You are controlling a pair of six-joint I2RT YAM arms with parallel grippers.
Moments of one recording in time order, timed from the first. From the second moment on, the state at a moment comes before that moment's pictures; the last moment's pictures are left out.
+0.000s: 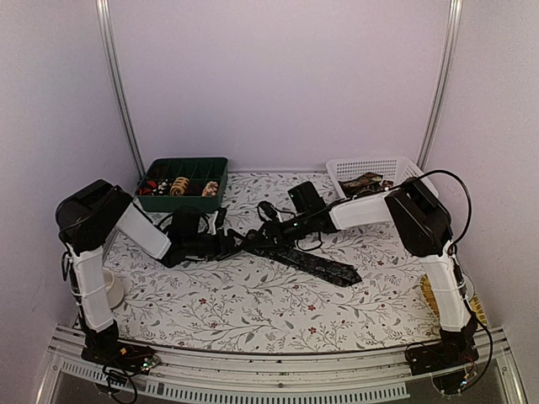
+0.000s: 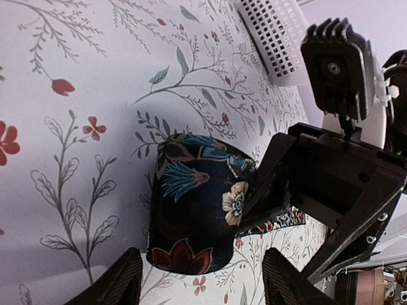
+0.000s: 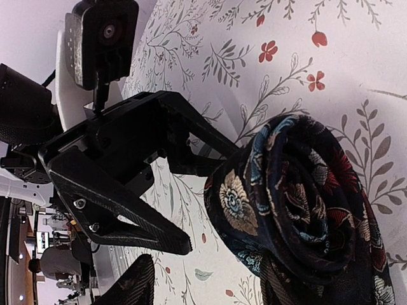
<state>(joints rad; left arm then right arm) -0.50 1.98 0.75 0.71 0.55 -0.72 0.72 2.33 1.60 0.01 -0.81 0.58</state>
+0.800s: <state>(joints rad) -0.50 2.02 0.77 0.78 0.44 -0.65 0.70 2.33 1.59 0.01 -0.82 0.59</state>
